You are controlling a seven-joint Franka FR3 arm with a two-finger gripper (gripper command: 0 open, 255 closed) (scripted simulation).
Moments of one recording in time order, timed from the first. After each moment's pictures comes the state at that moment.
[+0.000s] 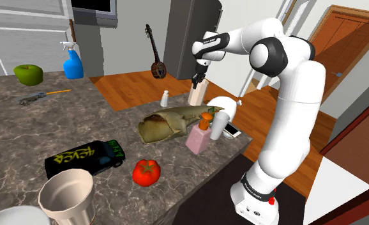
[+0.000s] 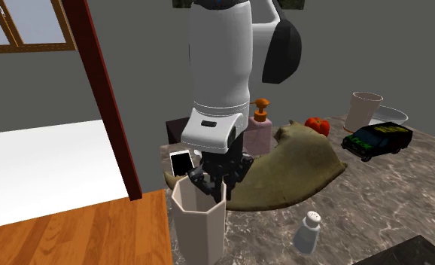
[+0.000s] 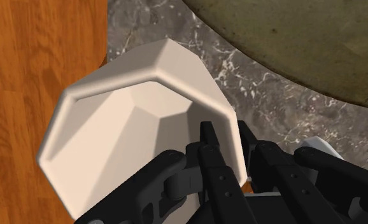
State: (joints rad) arm -0.20 0.35 -0.31 -1.73 0.14 2.08 -0.56
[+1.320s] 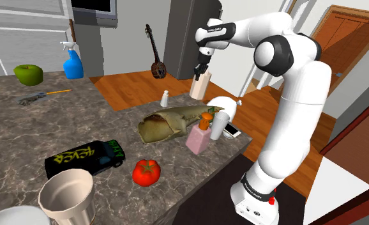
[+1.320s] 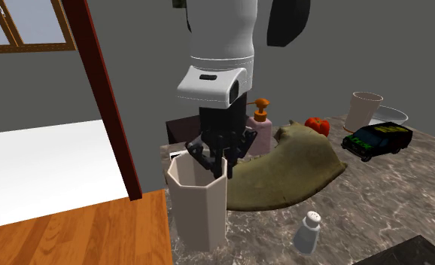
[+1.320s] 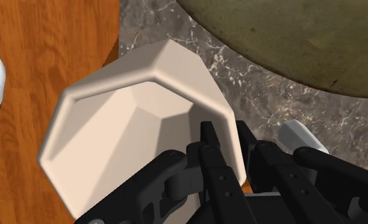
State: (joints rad) arm -0.20 0.30 -0.31 -1.63 0.12 1.94 -0.55
